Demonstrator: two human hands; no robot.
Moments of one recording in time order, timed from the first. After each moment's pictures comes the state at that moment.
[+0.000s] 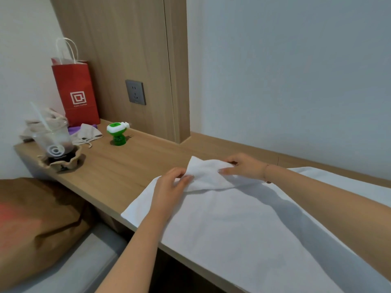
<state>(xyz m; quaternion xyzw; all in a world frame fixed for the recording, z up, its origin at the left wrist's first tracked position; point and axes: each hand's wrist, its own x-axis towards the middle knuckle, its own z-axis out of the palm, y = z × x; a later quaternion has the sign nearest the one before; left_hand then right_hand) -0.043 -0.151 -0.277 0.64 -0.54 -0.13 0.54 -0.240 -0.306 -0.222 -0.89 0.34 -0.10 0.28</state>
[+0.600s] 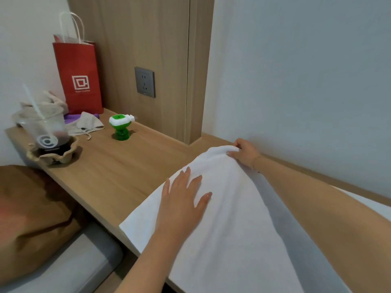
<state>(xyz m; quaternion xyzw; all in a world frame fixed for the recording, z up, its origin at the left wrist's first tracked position) -0.039 -0.177 -0.309 0.77 -0.59 0.04 0.24 -0.164 -0.432 -0.267 -0.82 0.47 -0.22 0.24</state>
